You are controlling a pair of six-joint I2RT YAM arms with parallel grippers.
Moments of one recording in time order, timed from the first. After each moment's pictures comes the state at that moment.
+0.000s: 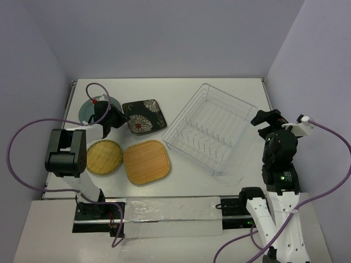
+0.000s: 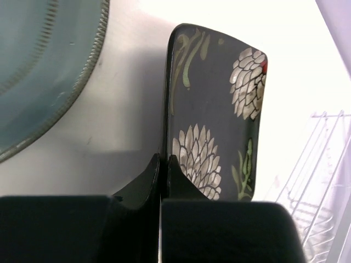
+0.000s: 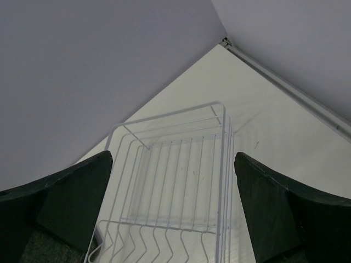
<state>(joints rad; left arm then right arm) -0.08 1.77 0.87 0.29 0.21 -0.77 0.00 0.51 0.80 -0.38 0.41 0.59</state>
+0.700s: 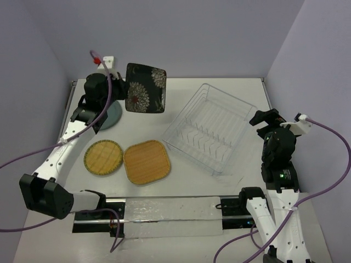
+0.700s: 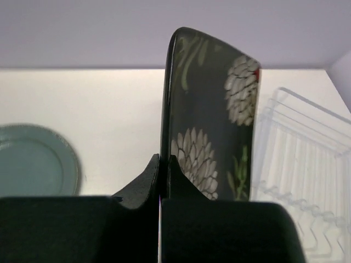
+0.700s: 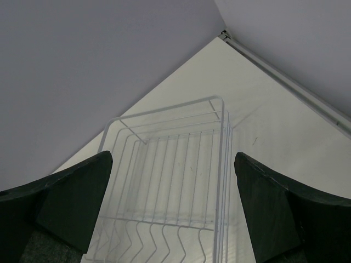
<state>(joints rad) -0.33 1.30 1.26 -0.16 -0.02 -0.24 0.00 0.53 0.79 -0.38 0.40 0.58</state>
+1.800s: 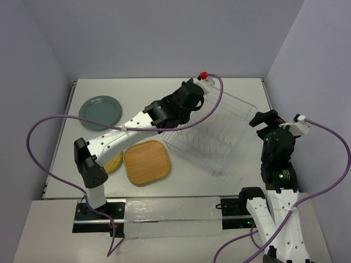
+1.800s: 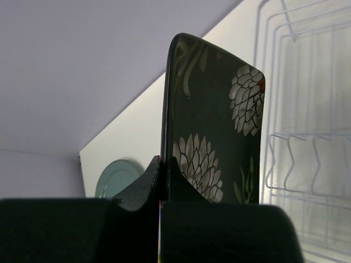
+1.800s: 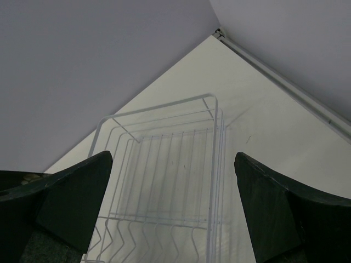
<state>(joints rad) -1.05 1.82 1.92 -0.59 -0.82 0.32 0.00 0.52 0.78 -0.39 0.41 0.57</state>
